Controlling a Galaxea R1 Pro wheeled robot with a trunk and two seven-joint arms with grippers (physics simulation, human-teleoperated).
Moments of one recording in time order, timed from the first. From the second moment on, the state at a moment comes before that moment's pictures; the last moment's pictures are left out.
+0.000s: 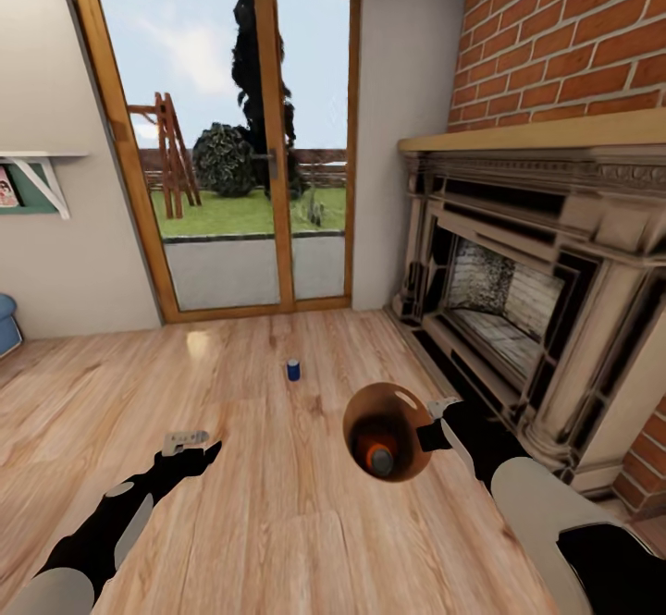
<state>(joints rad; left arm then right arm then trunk) -0.54 0.18 0.07 -0.61 0.15 0.04 -0.29 -0.88 -0.04 0.19 -0.42 0.01 0.67 0.08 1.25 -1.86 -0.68</state>
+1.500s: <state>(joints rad) -0.54 0.18 0.07 -0.61 0.15 0.04 -0.29 -0.88 -0.03 0.19 -0.41 0.01 0.69 0.07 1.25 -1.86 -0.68</state>
